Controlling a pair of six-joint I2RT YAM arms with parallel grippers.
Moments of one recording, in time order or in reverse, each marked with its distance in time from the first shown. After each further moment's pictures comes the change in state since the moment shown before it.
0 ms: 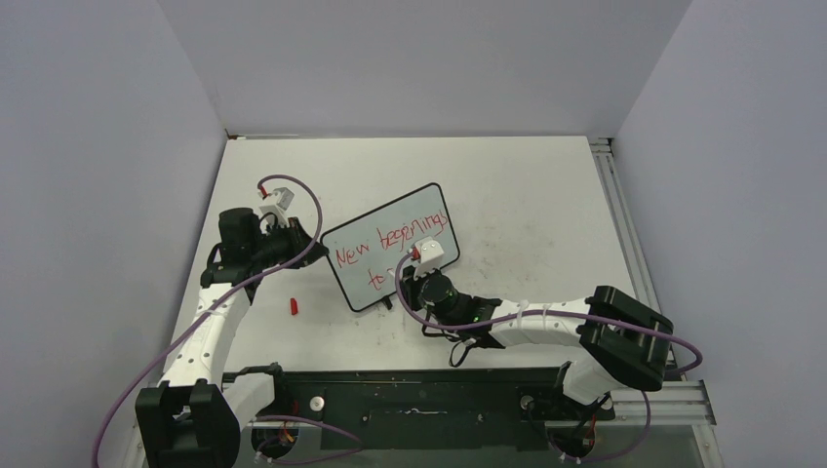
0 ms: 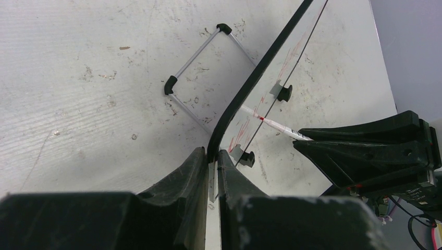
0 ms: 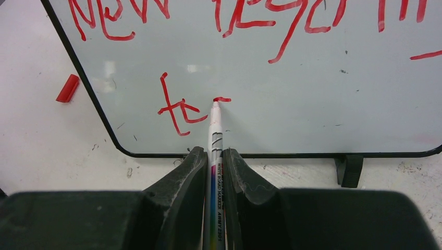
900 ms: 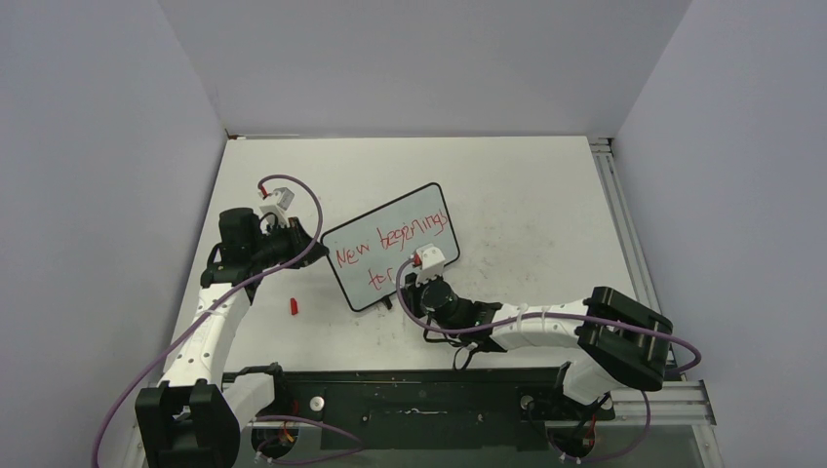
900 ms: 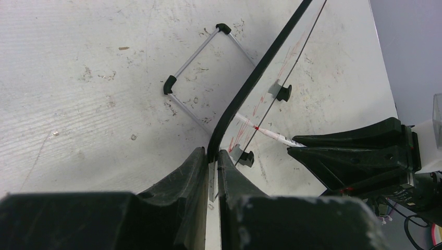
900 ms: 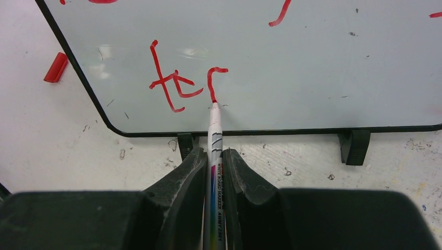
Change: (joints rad) left arm -0.002 0.000 0.000 0.000 0.000 0.000; right arm 0.014 0.003 -0.045 -0.005 -0.002 0.038
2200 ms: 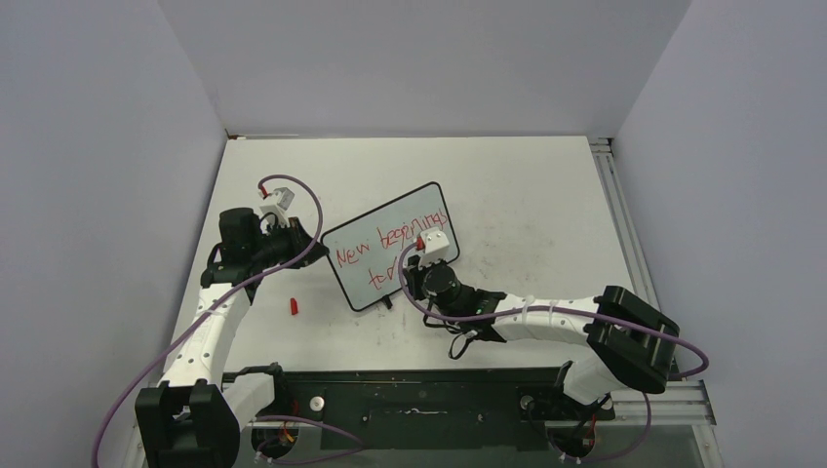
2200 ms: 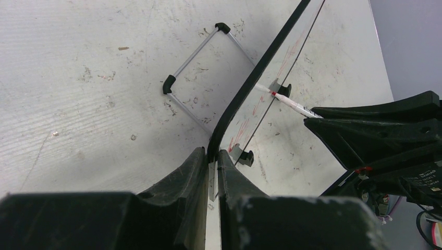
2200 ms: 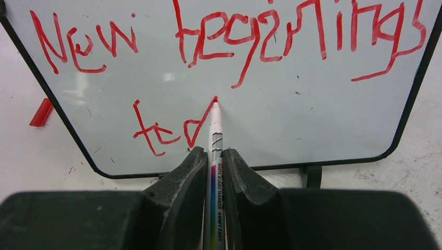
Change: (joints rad) left arm -0.002 0.000 0.000 0.001 -0.001 0.000; right arm -0.052 -0.027 0.084 -0.045 0.049 -0.085
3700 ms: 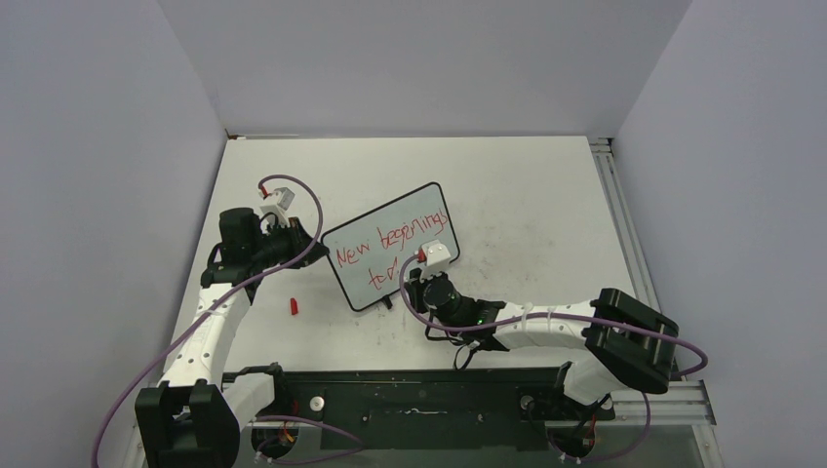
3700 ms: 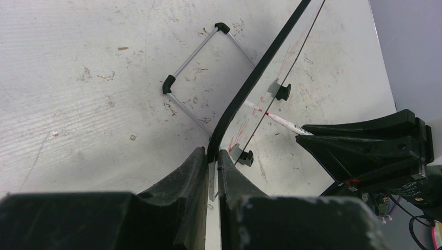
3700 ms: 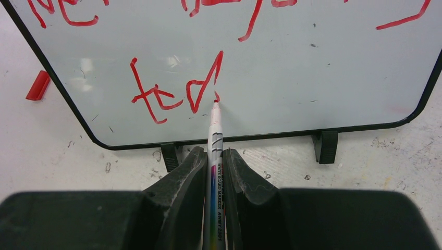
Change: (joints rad) left arm -0.001 0.000 0.000 0.000 0.000 0.000; right arm 0.051 -0.002 -0.071 0.003 0.019 0.079
